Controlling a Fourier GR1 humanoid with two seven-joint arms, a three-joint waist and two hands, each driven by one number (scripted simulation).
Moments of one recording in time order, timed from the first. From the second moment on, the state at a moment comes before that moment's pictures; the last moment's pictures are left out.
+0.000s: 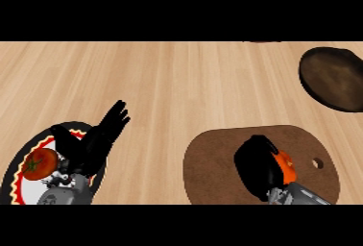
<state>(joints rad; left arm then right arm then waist) -0.08 0.15 -0.14 -1.53 0.27 -0.03 0.21 -0.43 -0.59 0.95 -1.69 1.37 0.68 0.40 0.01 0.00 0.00</state>
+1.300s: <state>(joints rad) -0.05 0.13 -0.14 -1.55 0.25 -0.02 0.21 -0.05 -0.41 -0.06 -1.93 0.51 0.04 0.22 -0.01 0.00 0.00</state>
